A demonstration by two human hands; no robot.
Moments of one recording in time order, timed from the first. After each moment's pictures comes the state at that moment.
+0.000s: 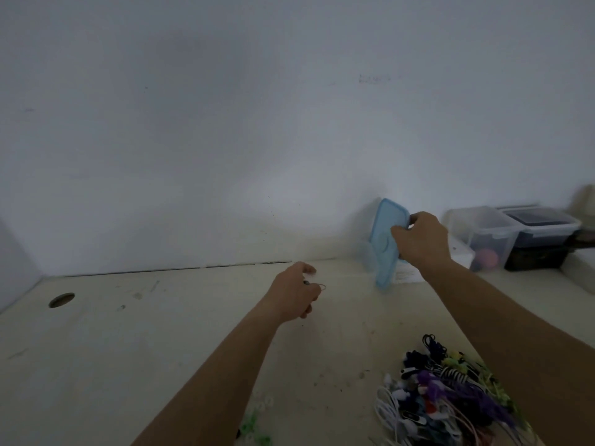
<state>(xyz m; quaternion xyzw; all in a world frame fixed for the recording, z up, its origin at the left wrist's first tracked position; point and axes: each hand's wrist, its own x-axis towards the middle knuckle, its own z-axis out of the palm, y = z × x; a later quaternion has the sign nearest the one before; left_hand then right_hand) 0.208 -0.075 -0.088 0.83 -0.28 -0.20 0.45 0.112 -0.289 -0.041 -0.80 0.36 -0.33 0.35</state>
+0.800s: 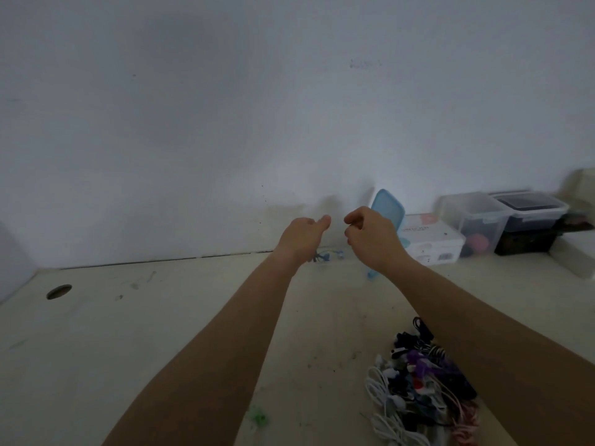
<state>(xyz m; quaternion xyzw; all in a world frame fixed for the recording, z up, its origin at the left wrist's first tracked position) 0.205 -0.119 -0.034 0.81 -0.23 -0.17 0.51 0.127 -0.238 -0.054 -0.84 0.22 -0.28 0.40</state>
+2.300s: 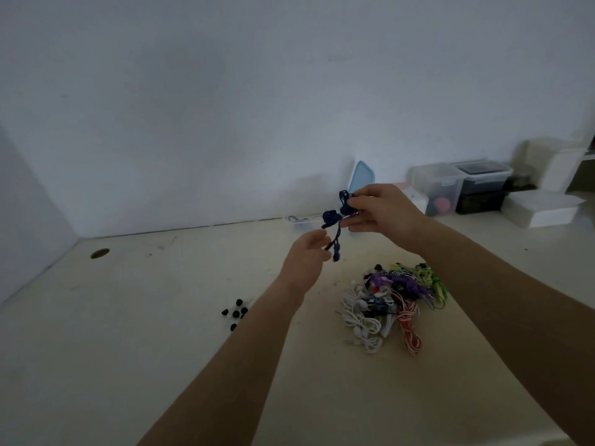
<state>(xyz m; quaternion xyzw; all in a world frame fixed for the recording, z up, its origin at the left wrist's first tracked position) 0.057 -0.044 -0.069 0.72 -0.23 -0.22 0.61 -0.008 -0.196 -0.012 -0.72 0.14 -0.19 0.65</state>
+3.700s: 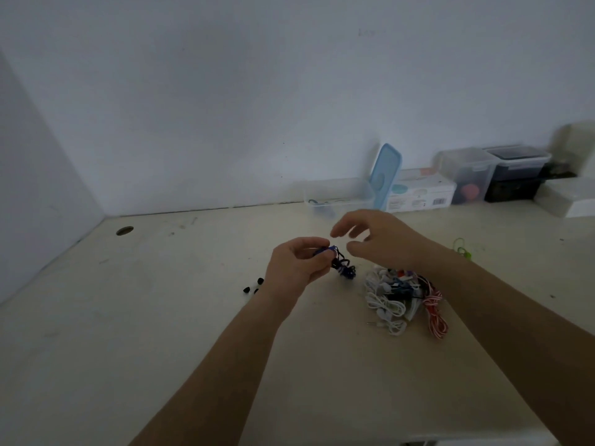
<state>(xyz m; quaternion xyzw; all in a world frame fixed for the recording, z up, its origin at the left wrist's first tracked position) 0.056 0.020 -0.097 0.63 -0.19 -0.22 0.72 -0.015 -0.152 -0.053 -0.94 0.02 -0.11 0.32</state>
